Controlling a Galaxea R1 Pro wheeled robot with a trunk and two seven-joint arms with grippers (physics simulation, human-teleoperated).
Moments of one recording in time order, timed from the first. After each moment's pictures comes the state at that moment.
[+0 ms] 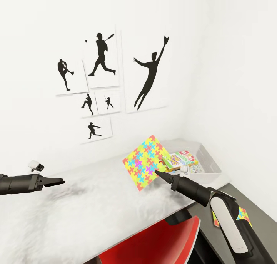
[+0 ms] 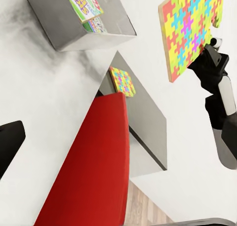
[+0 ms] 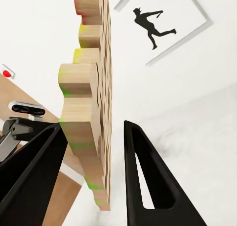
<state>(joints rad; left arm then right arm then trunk) -0.55 0.67 0.04 -1.13 0.31 1.02 -1.57 -0.33 -0.13 0.07 -1.60 -0.78 0.72 0.61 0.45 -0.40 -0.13</state>
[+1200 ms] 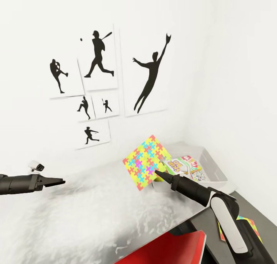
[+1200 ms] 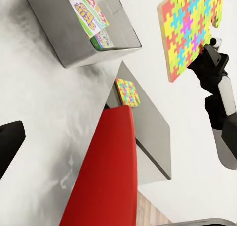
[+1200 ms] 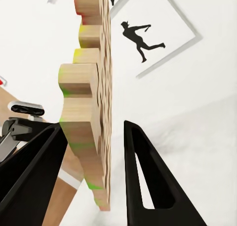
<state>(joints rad) -0.55 0.67 0.04 -1.13 0.31 1.02 -1.57 -0.33 -0.13 0.07 -1.60 -0.78 0.72 0.60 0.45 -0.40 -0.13</state>
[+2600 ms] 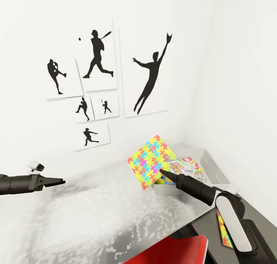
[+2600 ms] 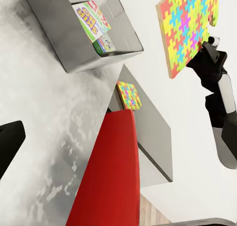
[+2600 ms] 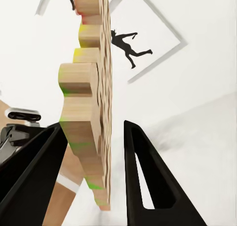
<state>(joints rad) -0.55 0.67 0.04 -1.13 0.31 1.02 -1.57 -0.33 -0.13 0.00 -1.60 -0.78 0.78 0.61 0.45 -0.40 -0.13</state>
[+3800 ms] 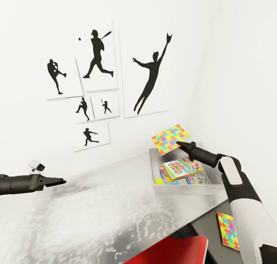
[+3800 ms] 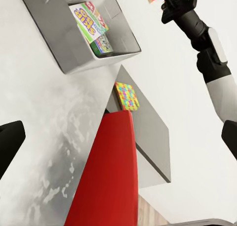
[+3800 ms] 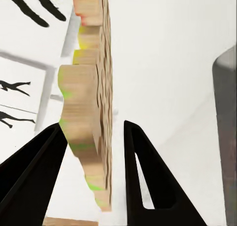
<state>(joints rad) -0.55 0.67 0.04 -1.14 0.32 1.02 -1.57 -0.81 -0.15 -0.22 -0.98 -0.98 0.96 0.30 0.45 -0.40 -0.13</state>
